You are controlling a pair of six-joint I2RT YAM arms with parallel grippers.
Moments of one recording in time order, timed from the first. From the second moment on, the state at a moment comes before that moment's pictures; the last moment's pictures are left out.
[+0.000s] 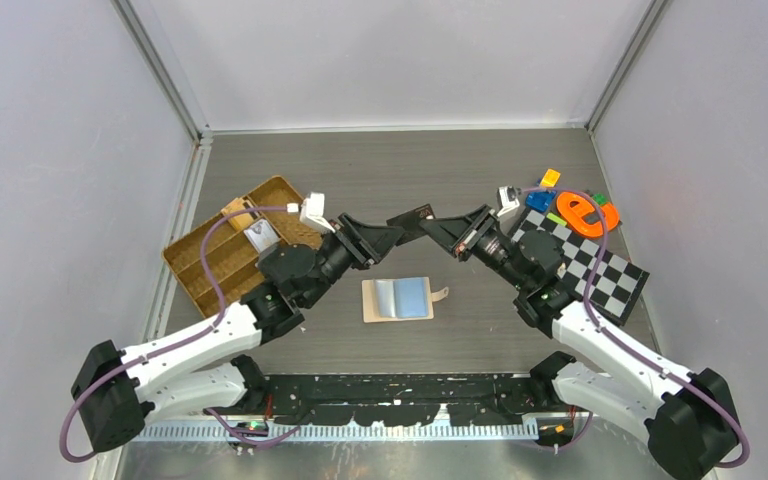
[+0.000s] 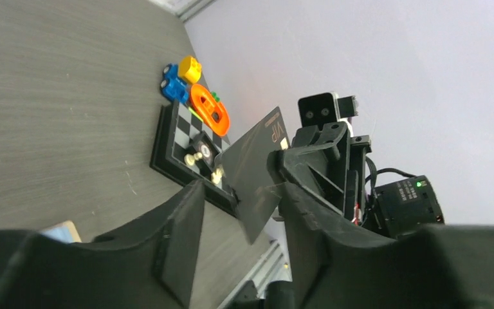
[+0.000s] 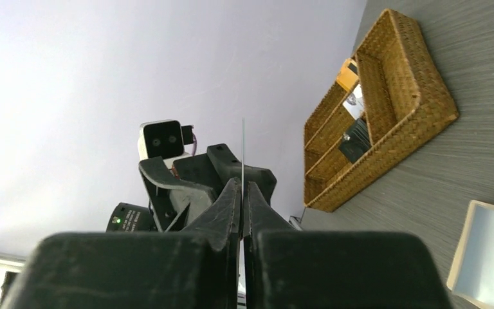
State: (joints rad) left arm -0.91 0.99 0.63 0.45 -0.22 -0.97; right arm 0.56 0.91 0.51 0.53 -0.26 1.31
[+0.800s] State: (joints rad) left arm -0.68 0.98 0.80 -0.09 0.52 -0.72; right arm 0.51 1.03 0.86 -0.24 -0.82 0.75
